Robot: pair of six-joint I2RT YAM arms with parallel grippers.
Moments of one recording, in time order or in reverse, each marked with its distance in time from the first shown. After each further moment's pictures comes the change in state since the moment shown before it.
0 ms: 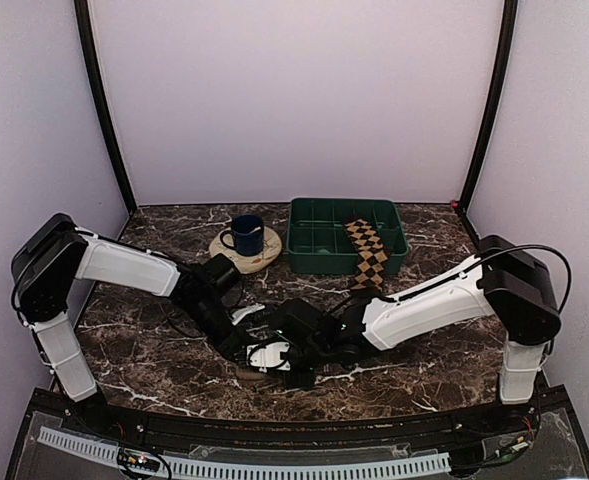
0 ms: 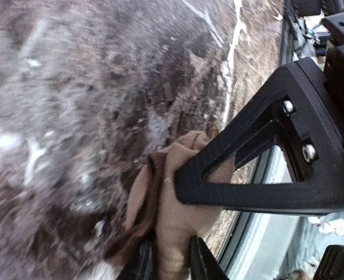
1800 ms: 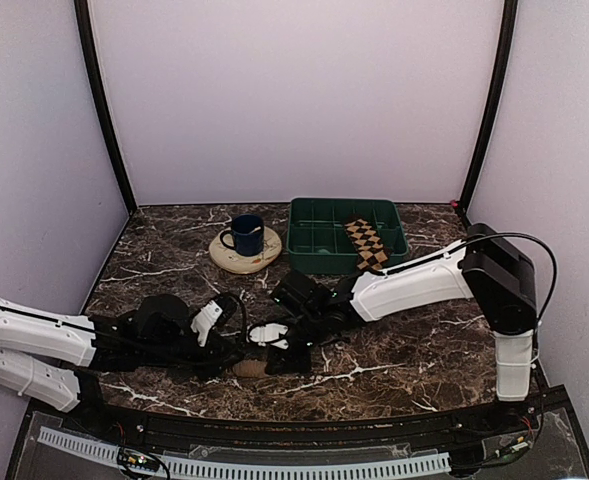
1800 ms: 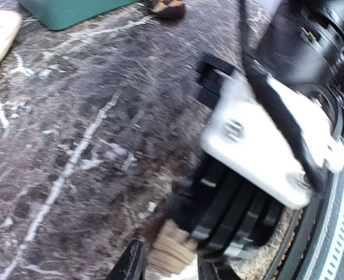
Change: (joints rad) left arm -0.276 -0.679 -0.582 0.638 -0.734 -0.328; right arm -0.133 0.091 0.156 -0.167 -0.365 0.096
